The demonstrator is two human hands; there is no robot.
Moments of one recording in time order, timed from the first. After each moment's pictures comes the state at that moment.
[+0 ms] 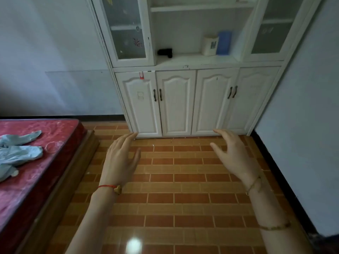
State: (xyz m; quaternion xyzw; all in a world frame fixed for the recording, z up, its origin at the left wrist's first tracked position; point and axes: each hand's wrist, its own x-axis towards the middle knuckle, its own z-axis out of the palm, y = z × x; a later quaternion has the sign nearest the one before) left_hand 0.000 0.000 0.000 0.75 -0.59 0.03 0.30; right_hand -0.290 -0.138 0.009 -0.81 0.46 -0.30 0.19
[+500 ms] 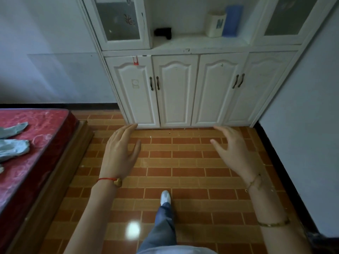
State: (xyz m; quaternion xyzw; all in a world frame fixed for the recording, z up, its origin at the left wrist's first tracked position) left_hand 0.023 -0.104 -0.028 0.76 -0.57 0.00 0.31; right_hand -0.263 -0.236 -0.026 -0.81 0.49 -0.26 0.21
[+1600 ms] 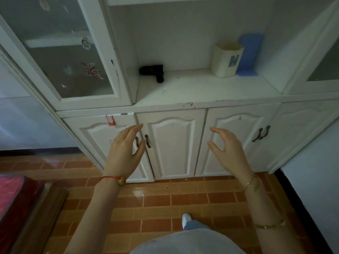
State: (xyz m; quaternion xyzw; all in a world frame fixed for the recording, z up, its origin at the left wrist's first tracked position) left_hand 0.222 -0.671 -0.012 0.73 -0.61 -0.01 0.31; right_hand -0.060 -0.784 -0.030 -0.79 0.48 -0.31 0.24
